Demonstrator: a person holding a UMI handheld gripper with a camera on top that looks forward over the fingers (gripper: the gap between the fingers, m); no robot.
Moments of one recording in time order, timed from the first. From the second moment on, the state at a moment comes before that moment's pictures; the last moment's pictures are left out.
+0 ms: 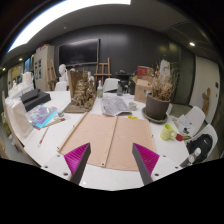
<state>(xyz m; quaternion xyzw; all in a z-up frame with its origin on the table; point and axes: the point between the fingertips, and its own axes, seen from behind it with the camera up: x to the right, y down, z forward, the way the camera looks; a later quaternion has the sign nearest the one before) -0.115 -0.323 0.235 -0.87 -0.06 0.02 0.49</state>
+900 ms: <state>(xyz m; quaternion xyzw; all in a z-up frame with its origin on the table) 0.259 -0.360 0.066 -0.85 0.13 -0.08 0.51</state>
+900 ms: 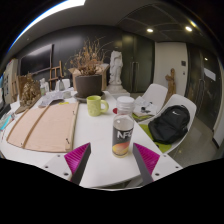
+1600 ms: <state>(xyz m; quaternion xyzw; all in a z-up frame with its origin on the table) 0.322 -0.272 0.042 -0.83 0.11 -0.11 0.54</state>
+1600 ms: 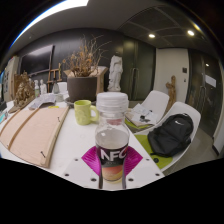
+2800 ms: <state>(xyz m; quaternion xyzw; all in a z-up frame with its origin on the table) 0.388 0.023 0.163 -0.50 -0.51 -0.62 0.32</state>
